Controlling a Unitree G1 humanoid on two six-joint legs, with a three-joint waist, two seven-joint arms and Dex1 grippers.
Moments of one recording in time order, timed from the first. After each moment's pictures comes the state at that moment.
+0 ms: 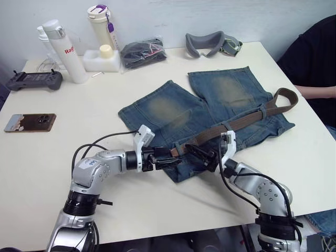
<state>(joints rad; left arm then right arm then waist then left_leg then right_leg) -0.44 0.36 -0.05 -0.18 -0.62 1.10 -0.67 -0.23 -0.20 -0.20 -0.24 0.99 0.98 0.26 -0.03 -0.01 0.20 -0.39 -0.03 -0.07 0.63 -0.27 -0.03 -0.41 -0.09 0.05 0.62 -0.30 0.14</state>
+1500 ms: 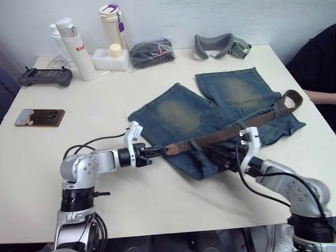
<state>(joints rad) -0.47 0.33 0.19 -0.15 -0.80 1.34 -0.48 -0.19 -0.59 -0.22 -0.31 0.97 1.00 0.37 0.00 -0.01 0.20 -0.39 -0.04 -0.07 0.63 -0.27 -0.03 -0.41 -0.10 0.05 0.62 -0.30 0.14</state>
